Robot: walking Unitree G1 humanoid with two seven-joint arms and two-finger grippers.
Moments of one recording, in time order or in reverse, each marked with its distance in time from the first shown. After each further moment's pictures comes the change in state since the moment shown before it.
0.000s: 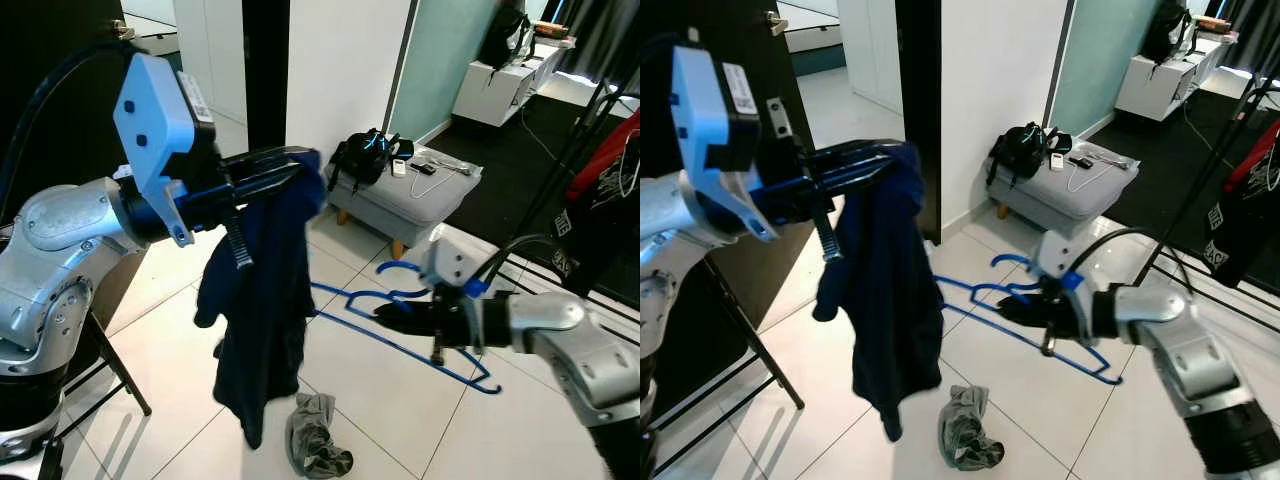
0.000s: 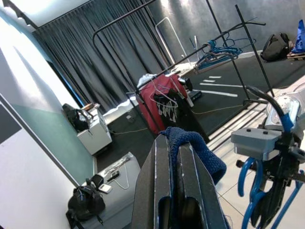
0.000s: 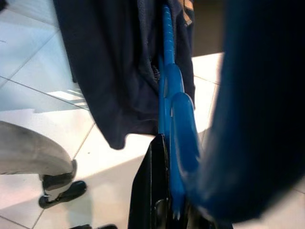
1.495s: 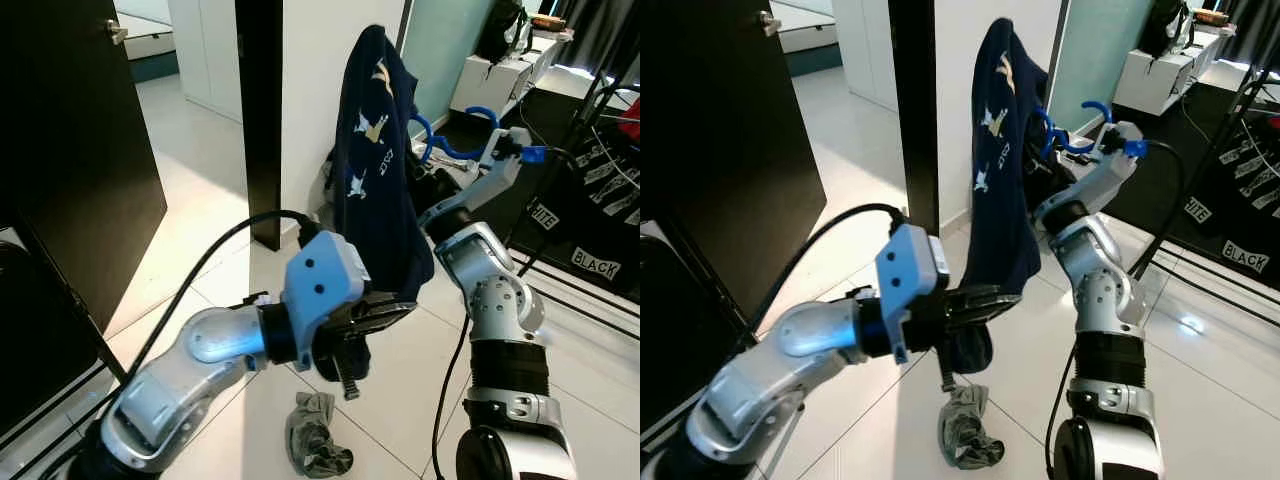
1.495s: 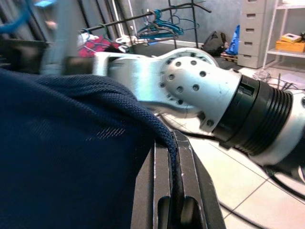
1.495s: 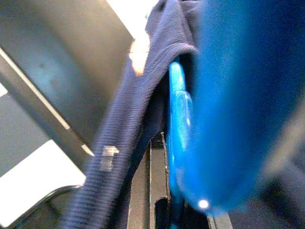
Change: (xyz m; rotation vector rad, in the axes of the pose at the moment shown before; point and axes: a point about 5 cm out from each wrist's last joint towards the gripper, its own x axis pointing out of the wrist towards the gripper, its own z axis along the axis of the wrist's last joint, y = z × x) left arm 0.047 -0.124 -0.072 -0.377 0.106 -0.140; right arm 0.041 -0.060 0.075 0.830 -0.919 -0.506
